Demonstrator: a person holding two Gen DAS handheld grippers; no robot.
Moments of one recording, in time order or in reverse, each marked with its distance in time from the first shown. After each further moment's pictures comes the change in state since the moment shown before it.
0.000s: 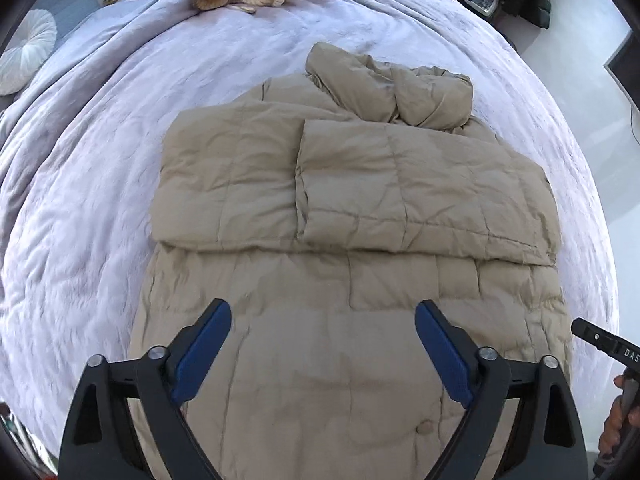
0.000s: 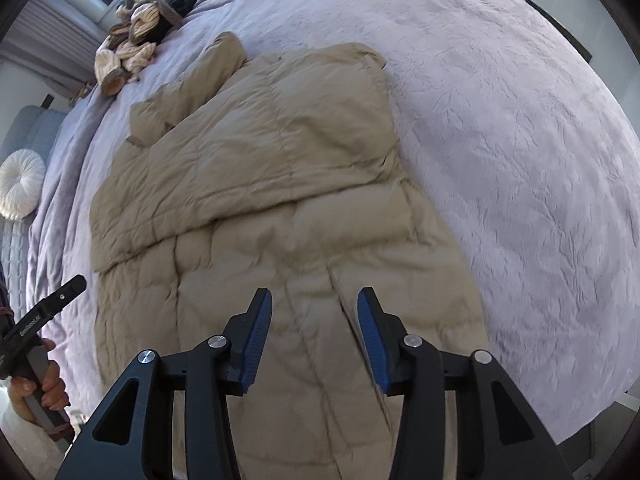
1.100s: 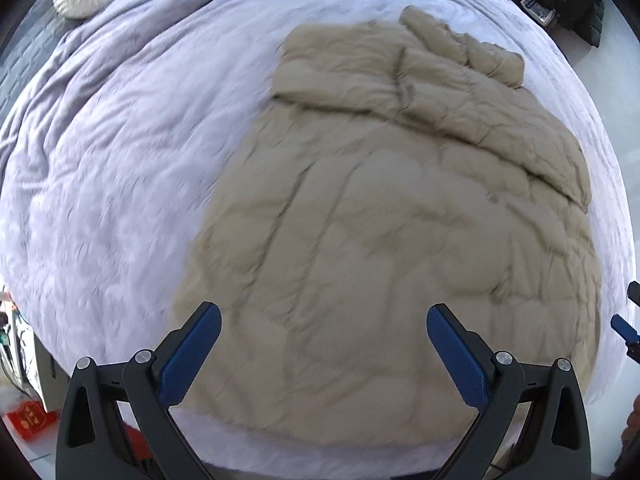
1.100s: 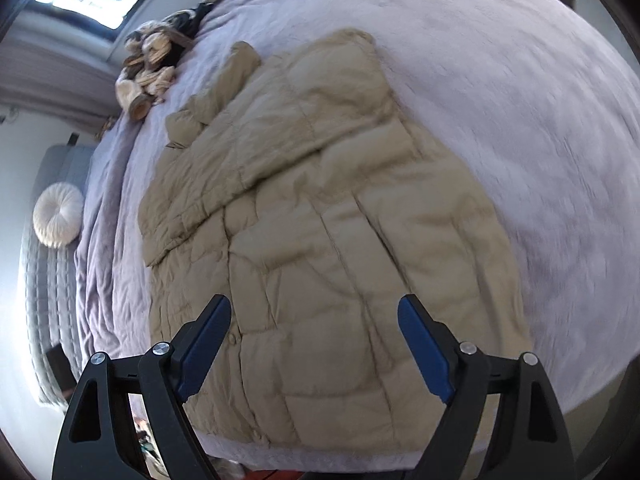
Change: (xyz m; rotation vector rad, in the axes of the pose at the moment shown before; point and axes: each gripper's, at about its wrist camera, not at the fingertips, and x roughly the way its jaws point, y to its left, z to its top) left arm -0.038 0.067 -0.146 -0.161 0.070 0.112; right arm -0.026 -0.008 -0.067 0.175 0.000 0.176
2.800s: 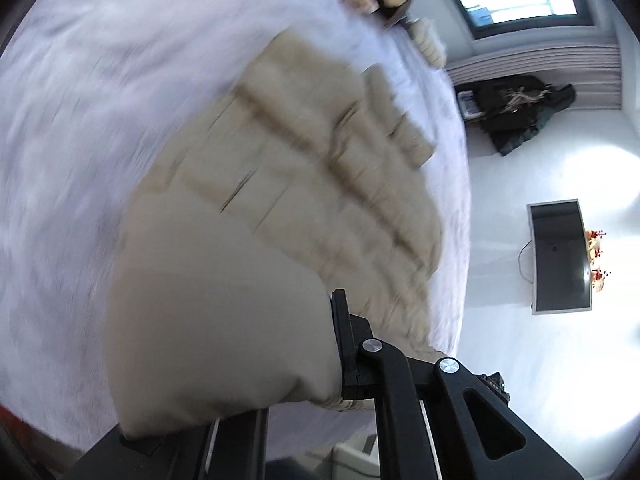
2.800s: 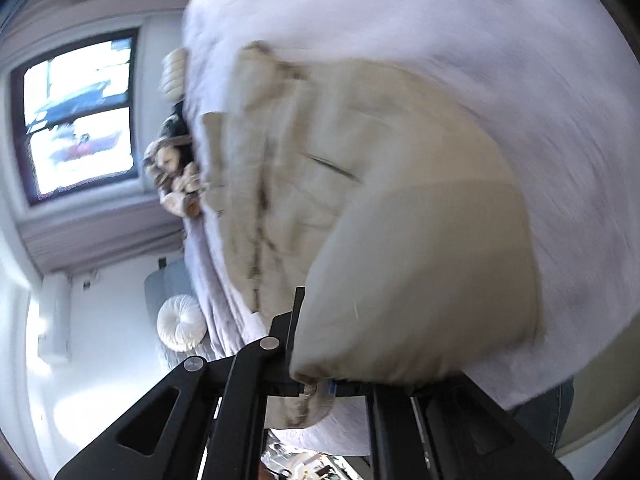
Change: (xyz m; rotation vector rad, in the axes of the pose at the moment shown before) left arm -0.009 0.088 0.009 -0.307 -0.009 -0.700; right arm 0.008 -0.076 -0.040 0.455 -0.075 0.475
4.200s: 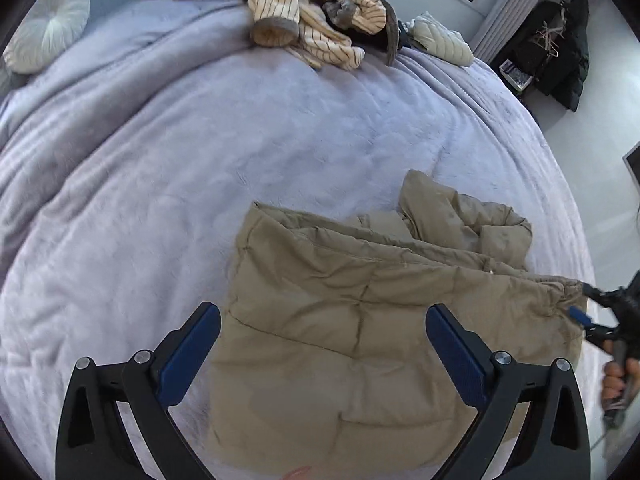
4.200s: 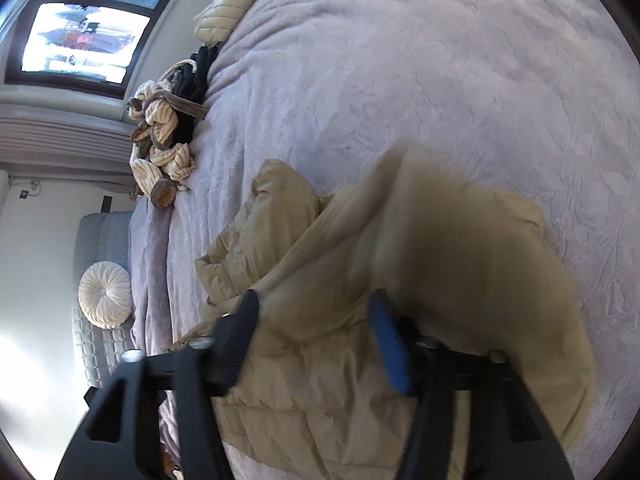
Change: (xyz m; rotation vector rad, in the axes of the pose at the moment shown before) left arm 0.105 -0.101 0.228 0.386 -0.152 0.490; right arm 0.196 0.206 0.208 -0.421 0.041 -0.251
